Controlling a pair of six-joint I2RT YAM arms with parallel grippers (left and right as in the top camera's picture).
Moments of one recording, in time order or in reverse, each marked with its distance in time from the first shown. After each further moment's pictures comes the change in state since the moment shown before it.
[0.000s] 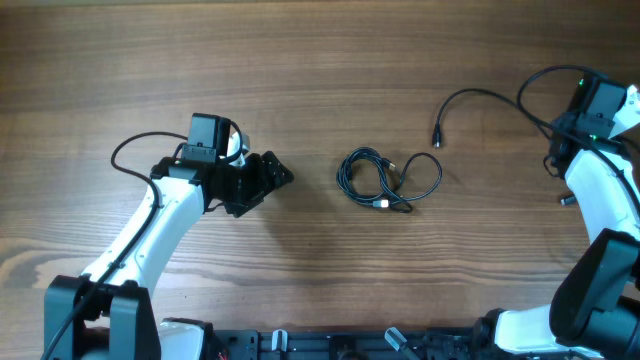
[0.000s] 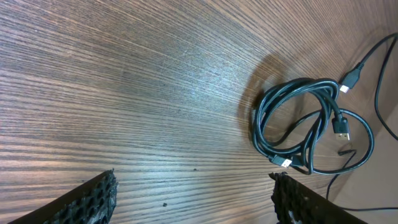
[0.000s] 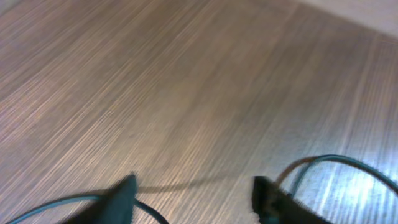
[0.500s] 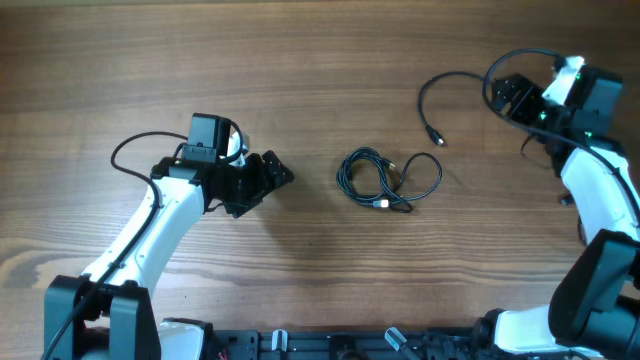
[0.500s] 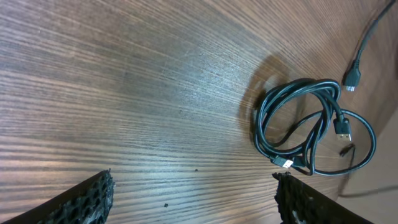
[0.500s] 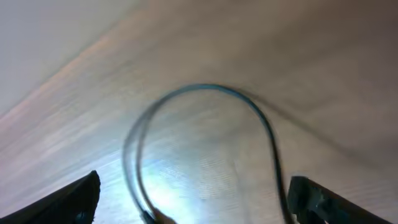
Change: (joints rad) left arm 0.000 0.000 0.000 0.000 -0.006 0.000; right arm 0.026 0.000 0.016 0.026 -0.785 -0.150
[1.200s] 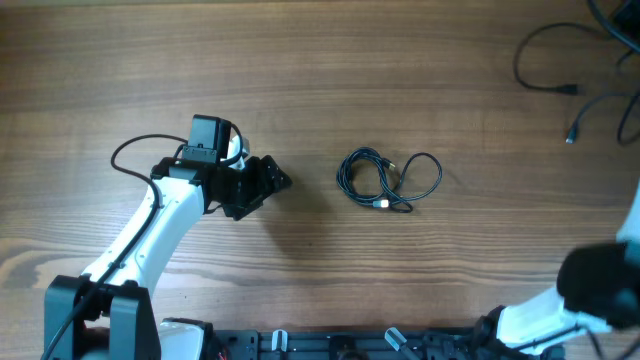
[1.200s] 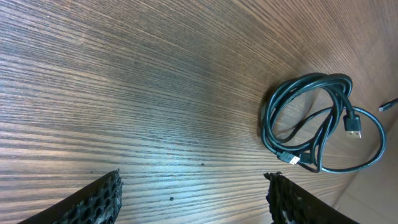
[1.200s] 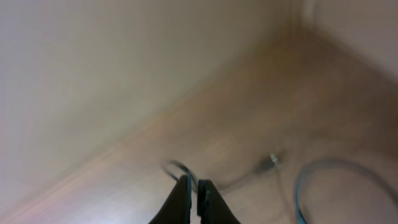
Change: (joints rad) left arm 0.000 0.000 -0.002 -0.032 -0.004 0.004; right arm -0.086 0.190 0.842 -0.537 0.230 -0.047
